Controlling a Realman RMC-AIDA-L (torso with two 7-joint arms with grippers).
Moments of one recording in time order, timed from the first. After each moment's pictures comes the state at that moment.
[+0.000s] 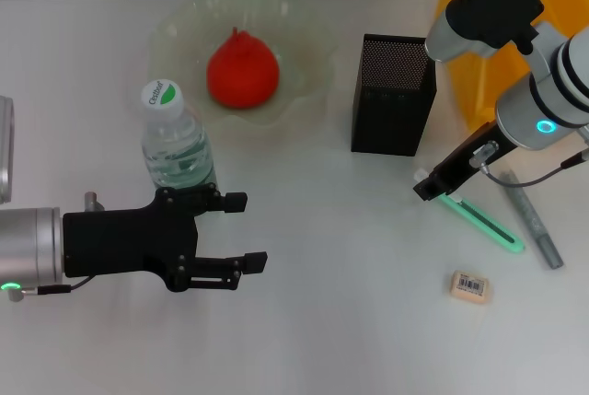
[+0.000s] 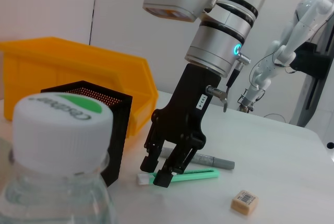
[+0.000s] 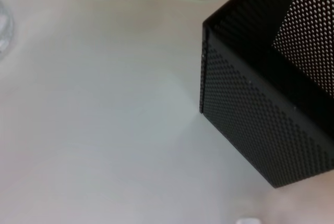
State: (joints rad) left arm -0.45 -2.07 0.80 0.53 1.98 1.64 -1.13; right arm 0.70 2.08 -1.43 -1.04 -2.61 -1.32 2.58
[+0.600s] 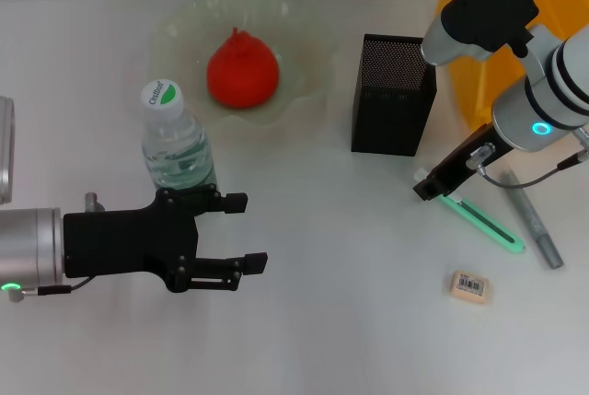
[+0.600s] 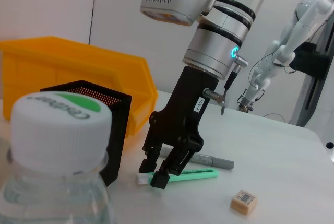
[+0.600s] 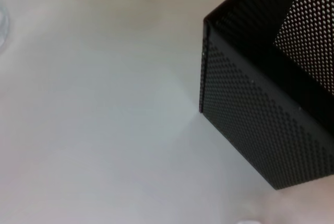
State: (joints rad) left arm -0.45 -2.07 0.80 0.53 1.98 1.64 -1.13; right arm 0.71 2.08 -1.44 -1.01 -2.61 -1.30 2.58
